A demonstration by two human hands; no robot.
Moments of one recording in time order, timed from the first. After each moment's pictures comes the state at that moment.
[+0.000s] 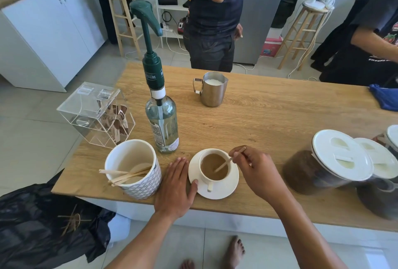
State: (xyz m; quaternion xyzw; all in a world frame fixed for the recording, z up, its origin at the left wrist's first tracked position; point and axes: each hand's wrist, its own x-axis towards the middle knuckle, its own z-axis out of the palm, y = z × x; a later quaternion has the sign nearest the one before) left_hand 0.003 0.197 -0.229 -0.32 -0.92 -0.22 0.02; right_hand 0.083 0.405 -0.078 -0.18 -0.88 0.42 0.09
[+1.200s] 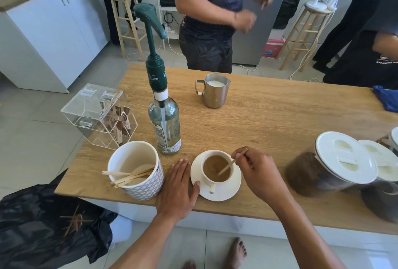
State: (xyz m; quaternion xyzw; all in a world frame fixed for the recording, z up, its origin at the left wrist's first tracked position) left_hand 0.005 0.197 -0.226 -0.31 -0.92 -0.22 0.02; right_hand 0.082 0.402 -0.079 -0.18 -0.88 0.42 0.10
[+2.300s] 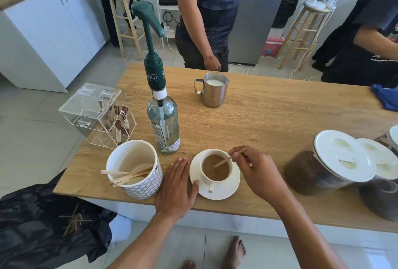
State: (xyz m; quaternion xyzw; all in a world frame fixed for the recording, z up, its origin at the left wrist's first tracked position) left_hand 0.004 0.197 -0.226 -0.32 -0.92 -0.23 0.03; right_hand 0.083 0.405 -0.079 -0.15 -0.89 0.42 0.09
